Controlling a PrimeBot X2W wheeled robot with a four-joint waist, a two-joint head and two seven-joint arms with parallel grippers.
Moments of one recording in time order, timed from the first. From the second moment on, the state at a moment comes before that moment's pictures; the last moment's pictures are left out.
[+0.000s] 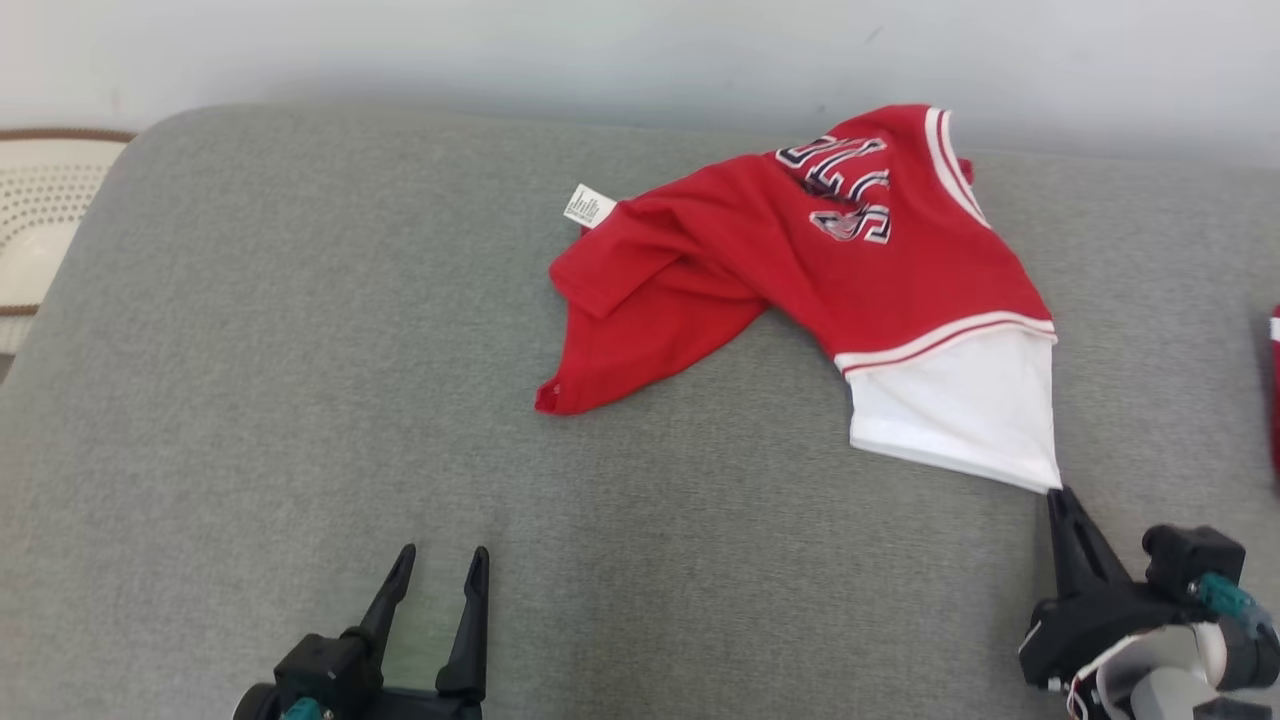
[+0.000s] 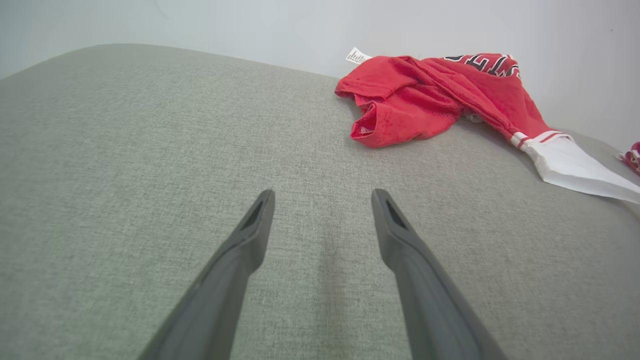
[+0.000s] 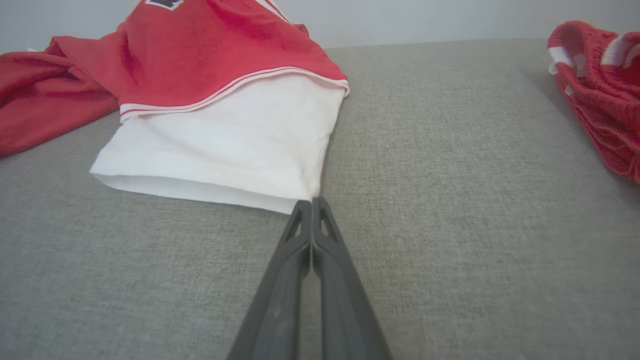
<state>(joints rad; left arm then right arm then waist) -0.20 0.05 -0.22 0.24 -0.24 0.03 -0.26 -0.33 -0.28 0.18 0.60 0.30 0.13 -0.26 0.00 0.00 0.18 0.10</state>
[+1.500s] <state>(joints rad) -0.53 0.05 -0.13 0.49 -0.24 -0.07 -0.26 -0.16 -0.29 0.16 0.41 0.32 0.13 -0.26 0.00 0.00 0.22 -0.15</state>
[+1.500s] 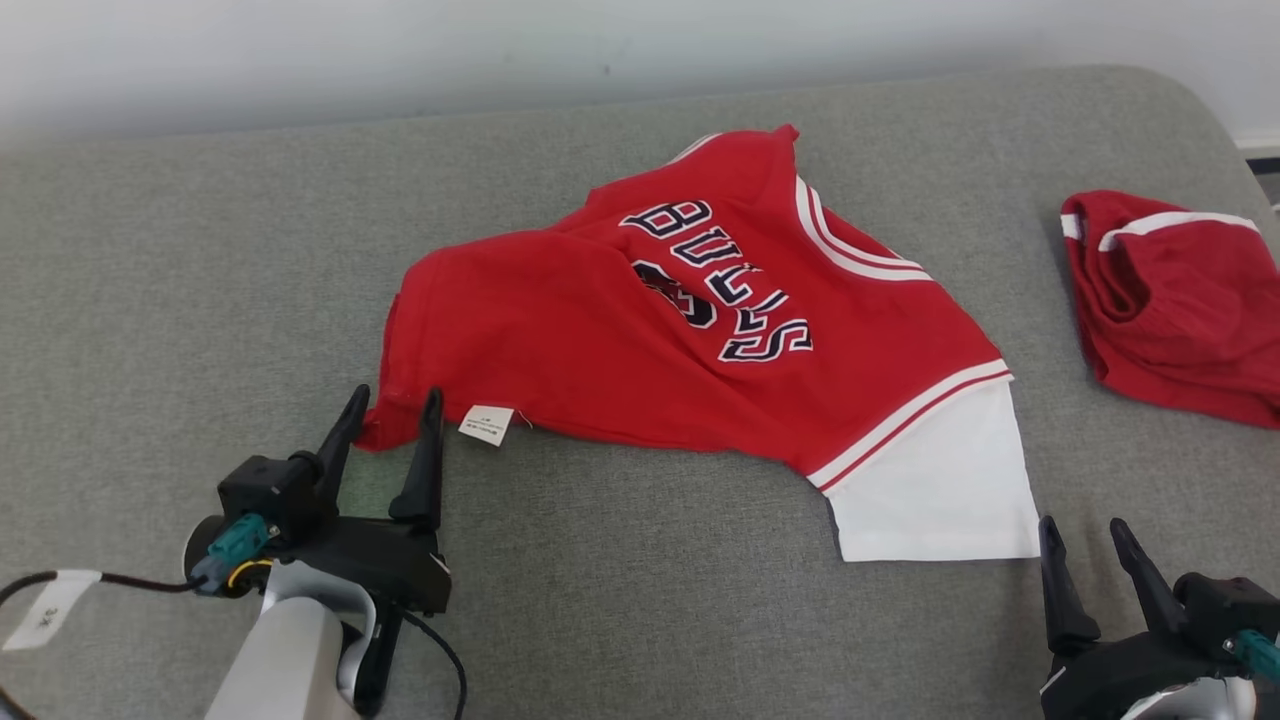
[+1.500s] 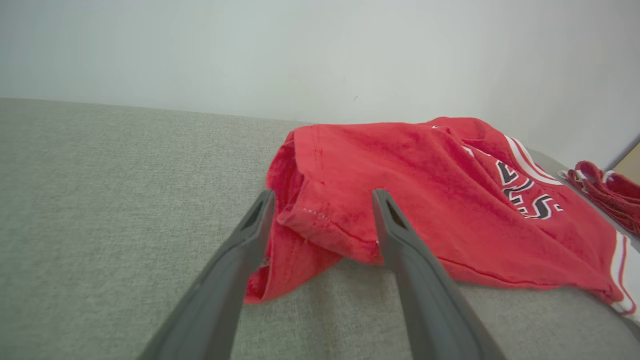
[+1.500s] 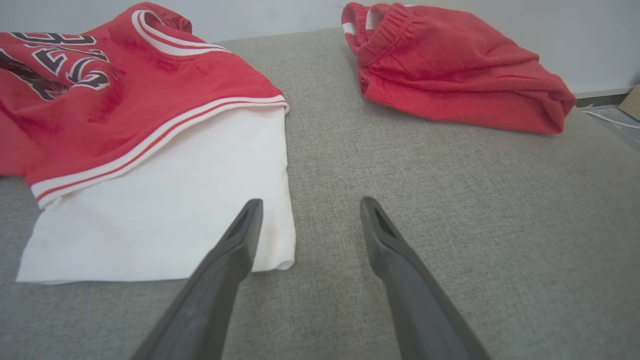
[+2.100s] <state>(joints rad) -0.54 0.05 -0.10 0.44 -0.20 -0.09 -0.26 -0.19 -0.26 0.12 0.42 0.32 0.13 -0.26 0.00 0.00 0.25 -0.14</state>
